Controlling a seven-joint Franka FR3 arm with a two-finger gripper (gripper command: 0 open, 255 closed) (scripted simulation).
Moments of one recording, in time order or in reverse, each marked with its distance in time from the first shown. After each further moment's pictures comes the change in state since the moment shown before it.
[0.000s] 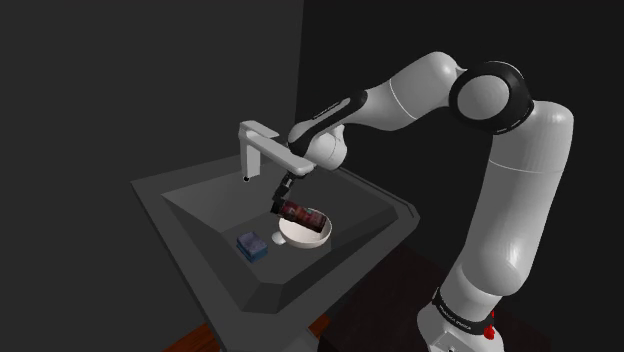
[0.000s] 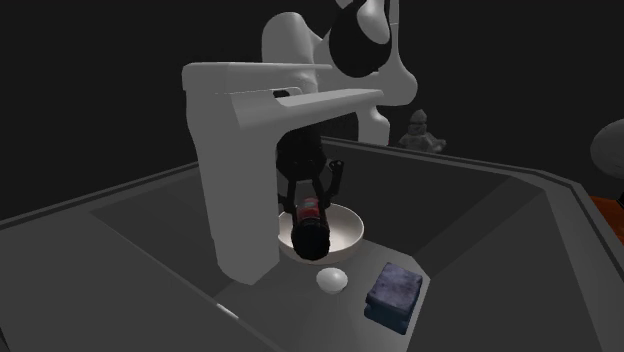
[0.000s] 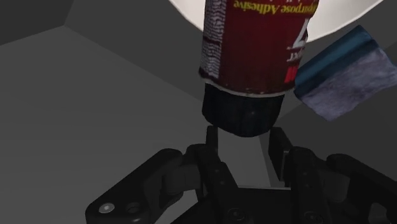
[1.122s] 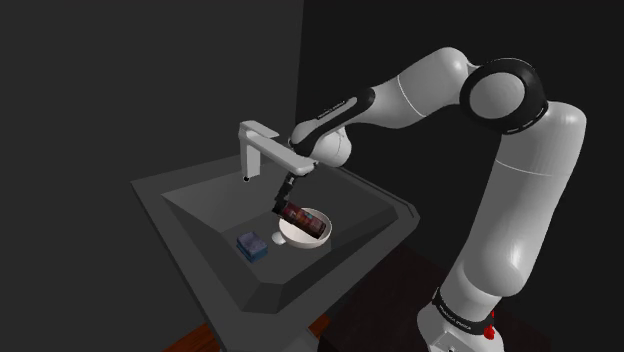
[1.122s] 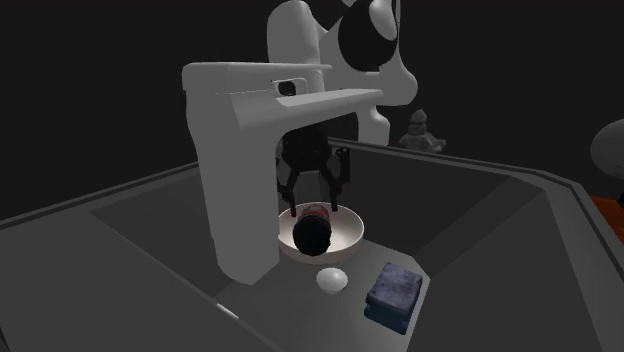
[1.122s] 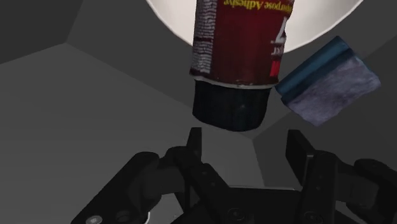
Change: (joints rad) arm 0.026 -0.056 -0.028 -0.036 -0.109 -0.039 0.133
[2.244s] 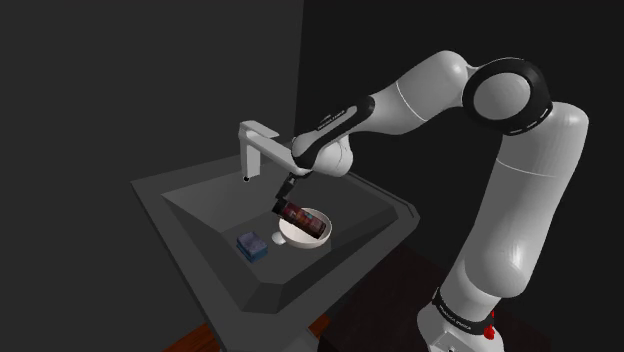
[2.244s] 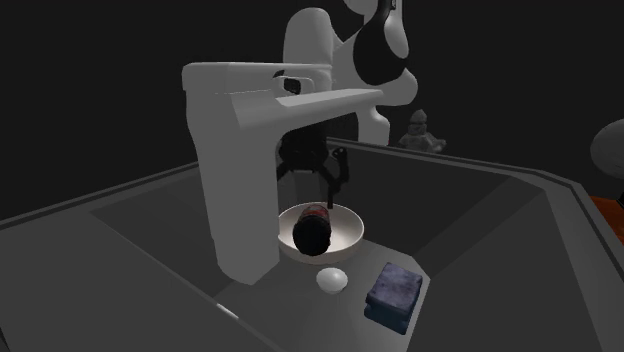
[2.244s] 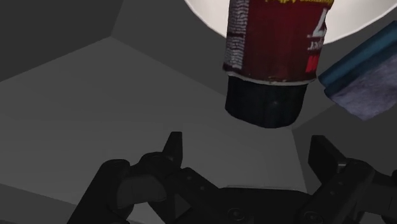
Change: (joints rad) arm 0.038 -0.008 0.000 -0.073 -0.007 0.243 0.058
